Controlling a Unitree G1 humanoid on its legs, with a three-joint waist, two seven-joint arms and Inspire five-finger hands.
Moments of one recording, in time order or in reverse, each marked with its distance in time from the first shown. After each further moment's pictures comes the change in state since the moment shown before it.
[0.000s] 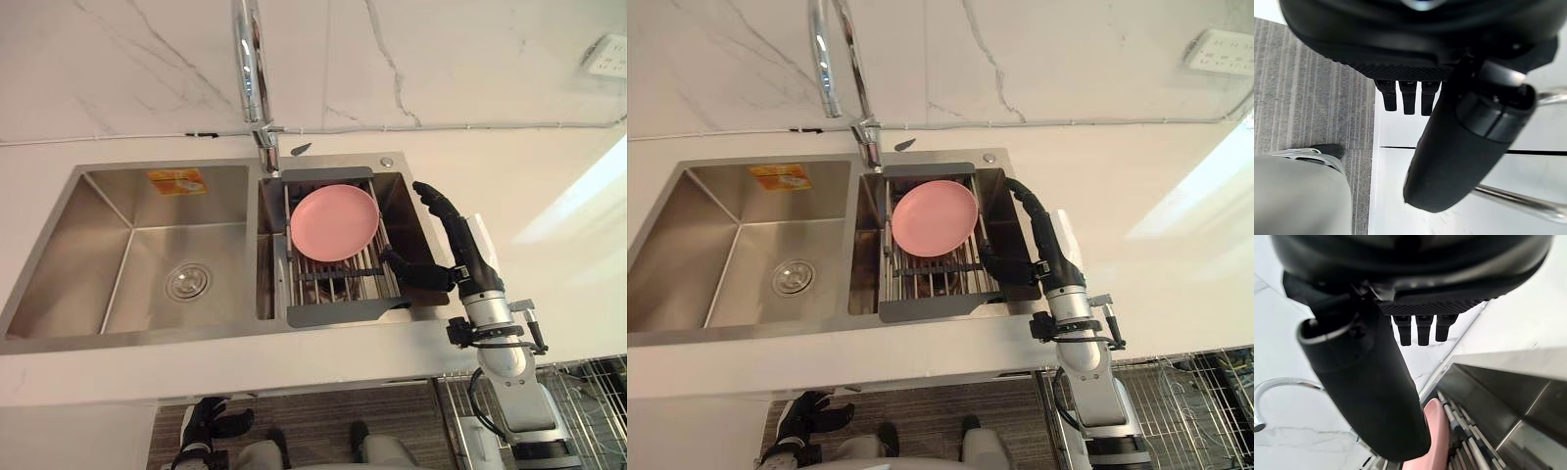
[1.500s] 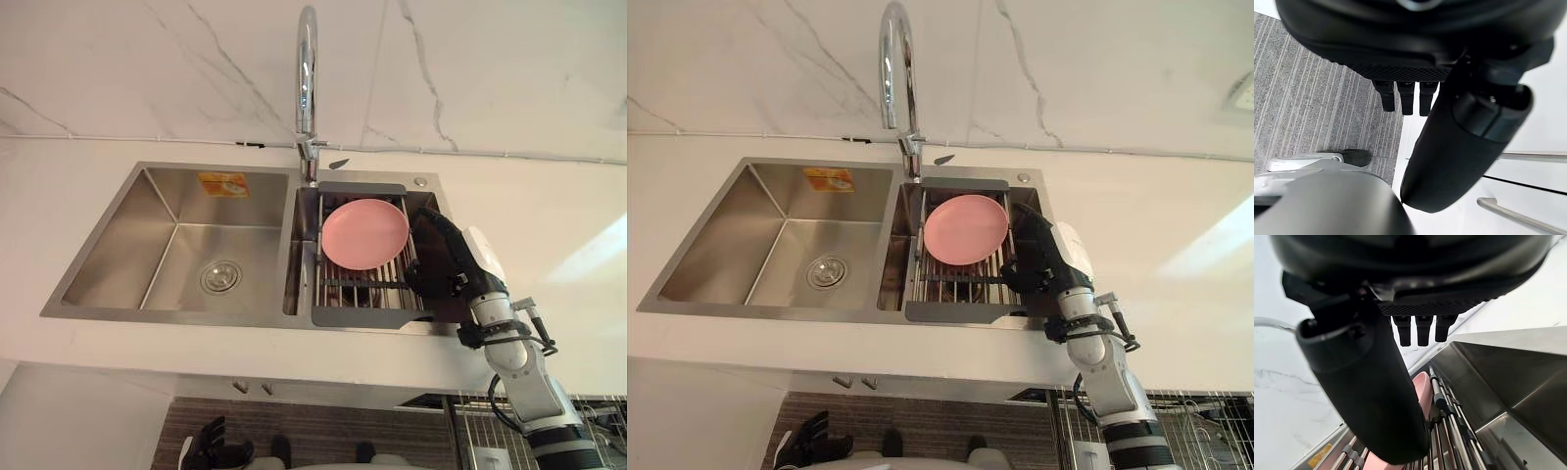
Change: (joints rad) left arm 0.026 0.006 -0.019 0.058 -0.001 0.023 -0.011; right arm -0.121 -0.107 0.053 0.224 -0.130 0.038 -0.039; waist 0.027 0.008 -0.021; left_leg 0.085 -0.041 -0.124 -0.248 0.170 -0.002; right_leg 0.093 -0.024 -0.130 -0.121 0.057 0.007
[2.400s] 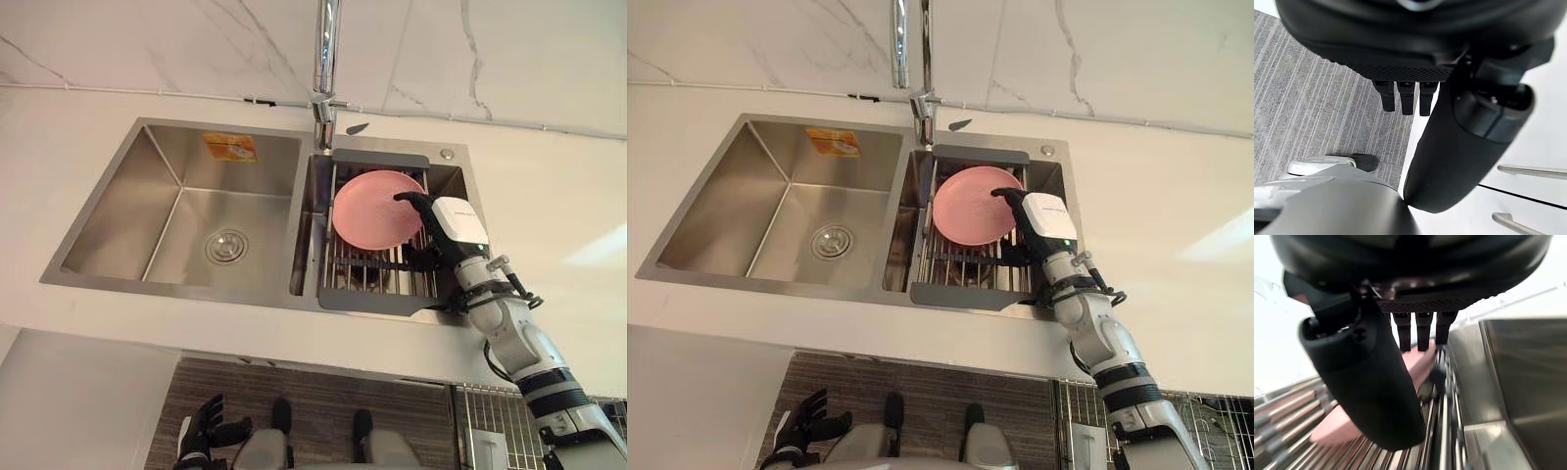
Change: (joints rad) left arm -0.029 -0.004 0.014 -0.052 -0.012 -0.013 0.020; right arm -0.281 -0.101 0.154 0.167 -0.291 0.031 -0.068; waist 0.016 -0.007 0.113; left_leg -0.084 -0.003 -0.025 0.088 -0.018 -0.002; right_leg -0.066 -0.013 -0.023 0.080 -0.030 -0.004
